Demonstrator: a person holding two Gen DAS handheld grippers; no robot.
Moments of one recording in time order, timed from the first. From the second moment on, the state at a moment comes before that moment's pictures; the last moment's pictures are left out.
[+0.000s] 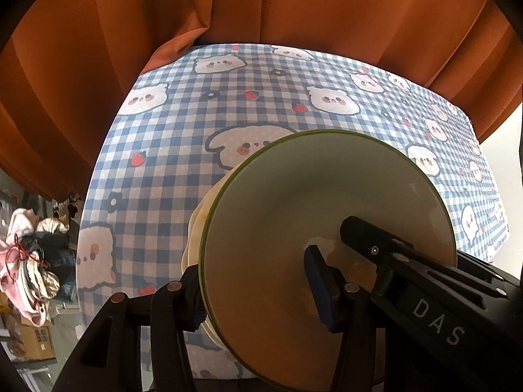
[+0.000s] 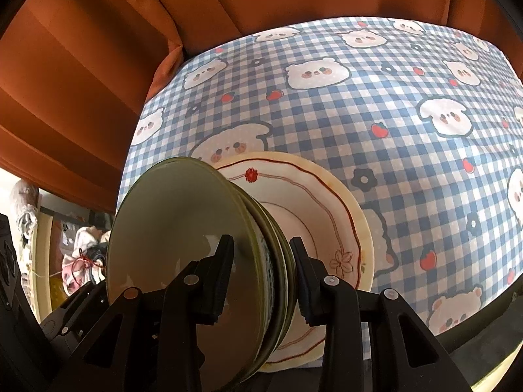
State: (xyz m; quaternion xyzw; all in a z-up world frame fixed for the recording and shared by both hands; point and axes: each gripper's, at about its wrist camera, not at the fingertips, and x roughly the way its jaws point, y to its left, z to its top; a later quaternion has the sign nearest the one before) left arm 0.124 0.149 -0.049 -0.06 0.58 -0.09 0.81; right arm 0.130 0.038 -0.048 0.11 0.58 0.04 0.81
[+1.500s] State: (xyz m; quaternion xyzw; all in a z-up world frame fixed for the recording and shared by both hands) left arm 0.062 0.147 0.003 -0.05 0.41 -0.01 0.91; right arm 0.082 0.026 0.017 0.01 0.46 0.07 0.89
